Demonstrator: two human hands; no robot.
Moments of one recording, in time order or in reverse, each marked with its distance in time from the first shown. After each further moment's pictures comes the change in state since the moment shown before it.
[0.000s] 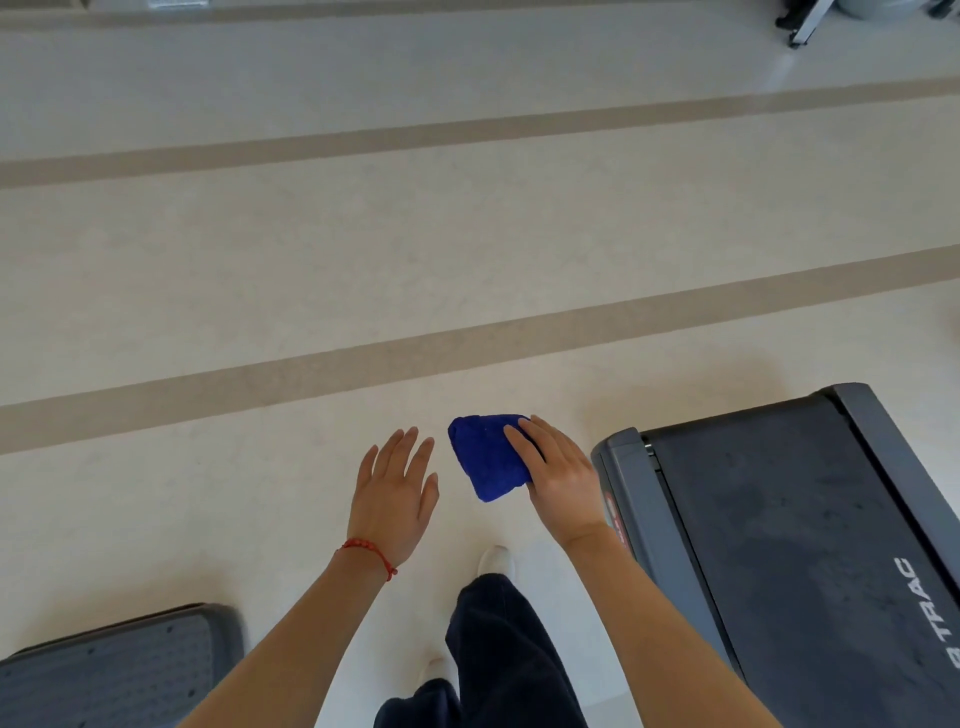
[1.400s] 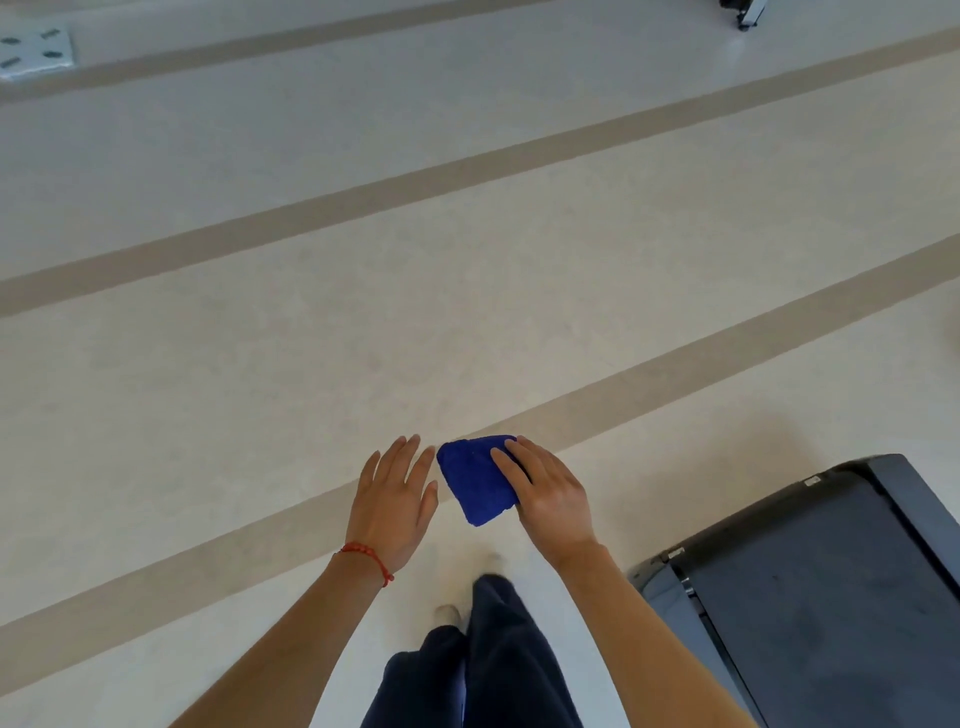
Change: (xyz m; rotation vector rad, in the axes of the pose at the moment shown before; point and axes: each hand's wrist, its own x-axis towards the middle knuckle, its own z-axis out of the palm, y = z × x) left_hand 0.426 -0.035 -0.086 0.095 -0.101 0.200; right_hand 0.337 0.157 0.105 0.013 -0.080 0.147
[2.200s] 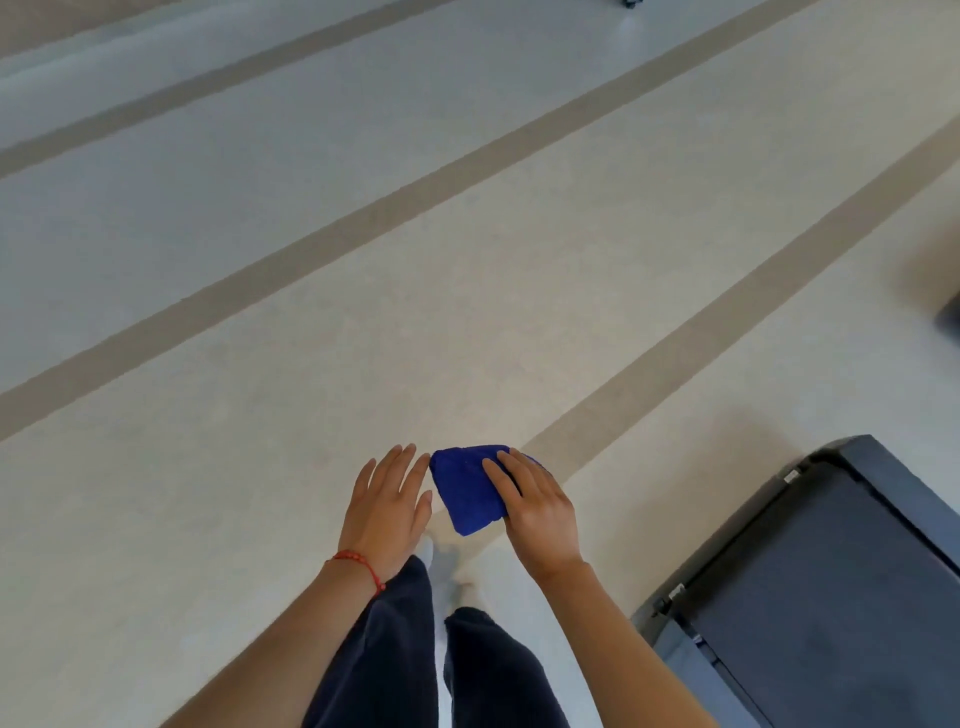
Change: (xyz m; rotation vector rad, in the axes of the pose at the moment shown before) left_hand 0.227 0.042 -0.035 0.086 -0.134 0.232; right_hand 0.124 0.127 -0.001 -0.052 0.124 0.297
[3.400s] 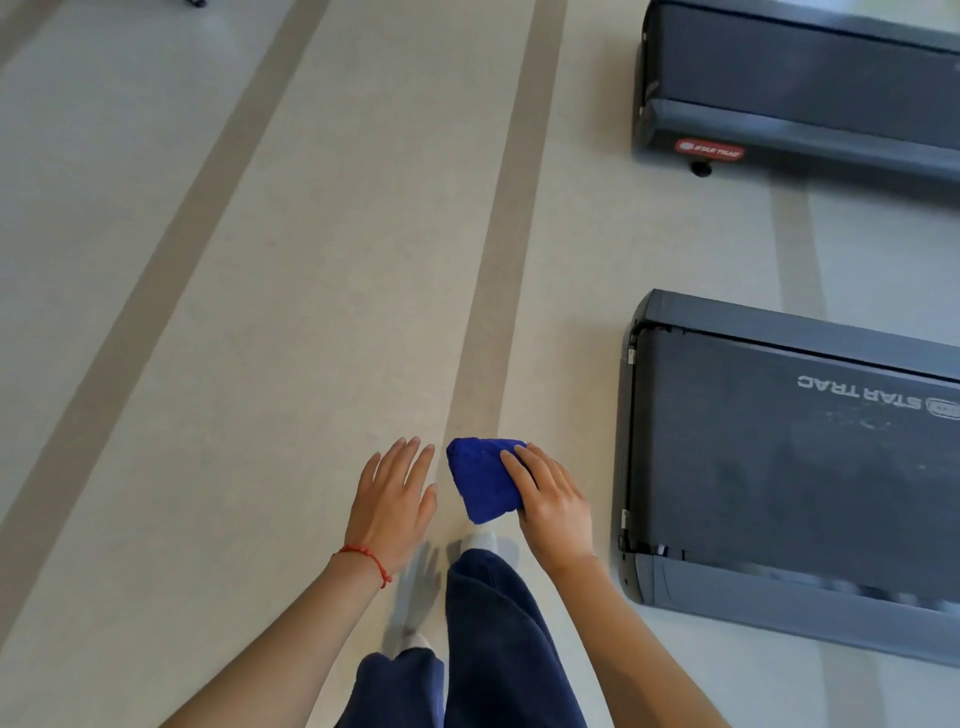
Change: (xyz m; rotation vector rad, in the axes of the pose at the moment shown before) left_hand 0.261 0.171 -0.013 0.177 -0.156 0.741; right_hand 0.027 0.175 -0.050 -0.183 0.203 0.762
